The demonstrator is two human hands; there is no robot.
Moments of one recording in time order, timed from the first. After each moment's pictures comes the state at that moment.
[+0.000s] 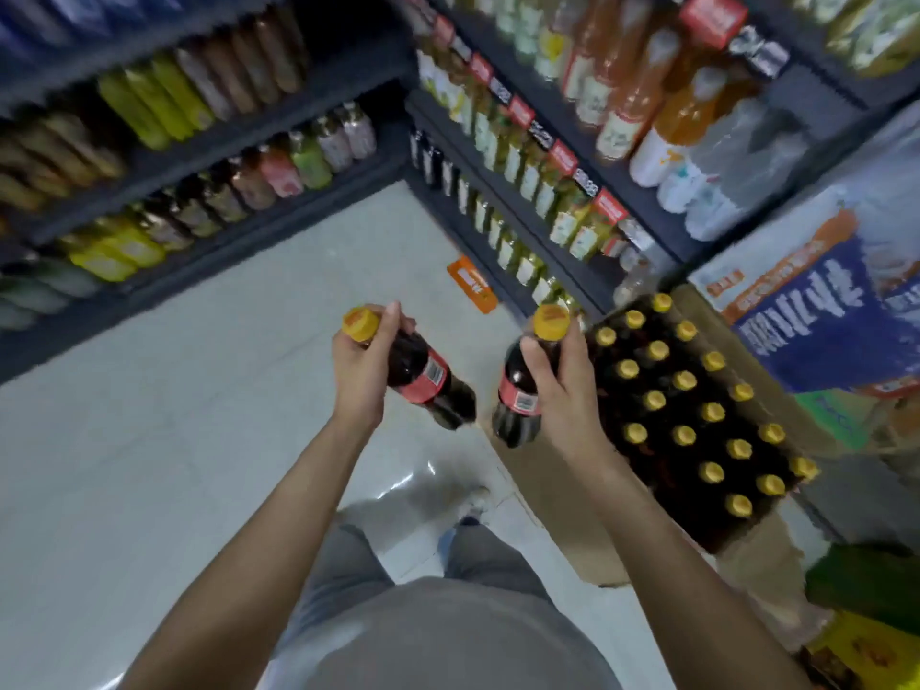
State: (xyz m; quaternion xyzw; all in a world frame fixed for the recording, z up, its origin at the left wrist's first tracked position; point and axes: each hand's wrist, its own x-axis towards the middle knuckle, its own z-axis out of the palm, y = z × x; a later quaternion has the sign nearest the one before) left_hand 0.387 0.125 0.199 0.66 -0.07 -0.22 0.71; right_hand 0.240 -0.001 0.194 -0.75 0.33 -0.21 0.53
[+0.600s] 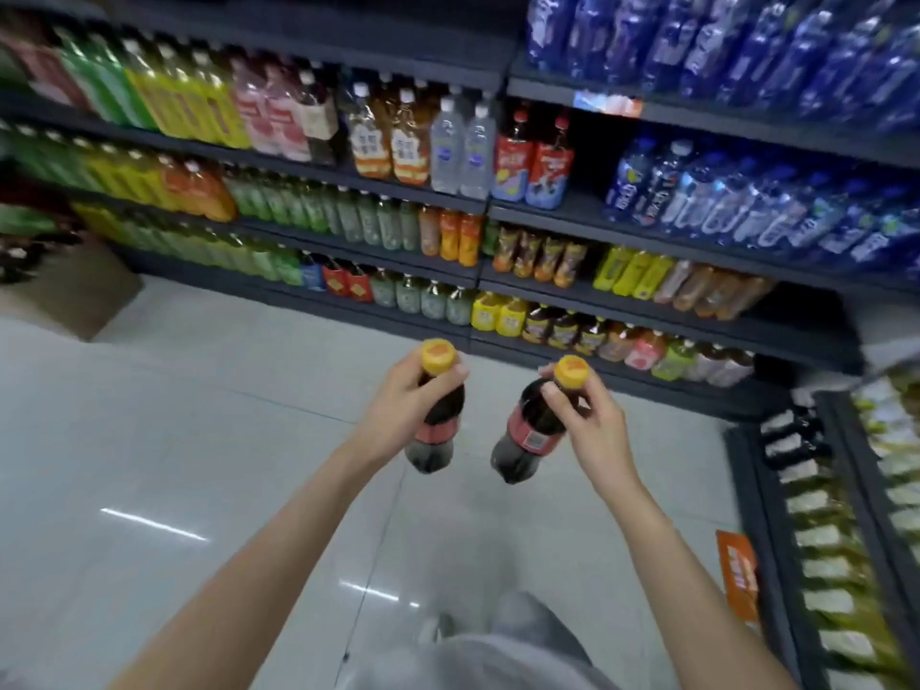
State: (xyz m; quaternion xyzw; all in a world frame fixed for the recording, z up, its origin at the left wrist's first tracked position) left_hand 0.644 0.605 0.280 0.75 -0.02 -0.03 0.66; right_hand 0.645 0.393 0.257 -0.77 0.01 0.01 0.64
